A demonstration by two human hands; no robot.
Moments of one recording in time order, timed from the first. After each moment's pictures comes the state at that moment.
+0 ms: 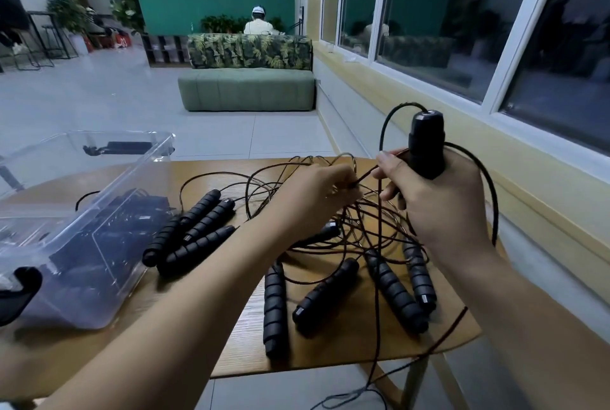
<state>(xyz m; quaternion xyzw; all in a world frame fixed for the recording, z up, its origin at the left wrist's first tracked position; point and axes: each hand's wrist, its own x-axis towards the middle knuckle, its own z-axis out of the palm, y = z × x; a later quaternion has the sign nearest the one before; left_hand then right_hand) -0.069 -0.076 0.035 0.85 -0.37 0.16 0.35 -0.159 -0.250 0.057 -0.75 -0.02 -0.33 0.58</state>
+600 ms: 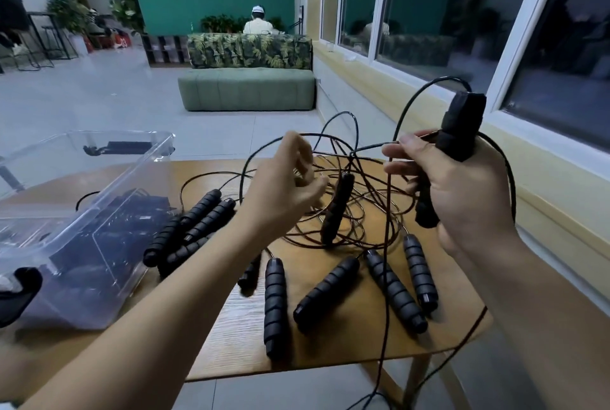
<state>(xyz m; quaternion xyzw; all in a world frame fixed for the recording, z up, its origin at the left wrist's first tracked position) -0.076 -0.043 0.037 0.81 -0.27 0.17 0.48 -0.162 -0.253 0.079 -0.67 0.00 -0.30 0.68</state>
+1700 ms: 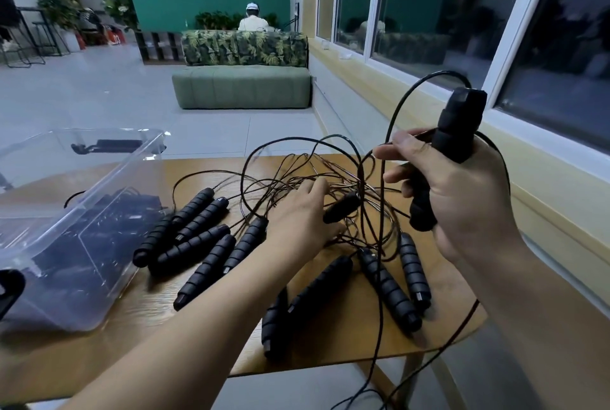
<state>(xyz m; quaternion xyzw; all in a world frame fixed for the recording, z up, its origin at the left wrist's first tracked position) -0.053 -0.091 -0.030 0.94 -0.20 0.16 0.22 -0.173 -0.253 0.081 -0.66 -0.03 -0.29 0.69</state>
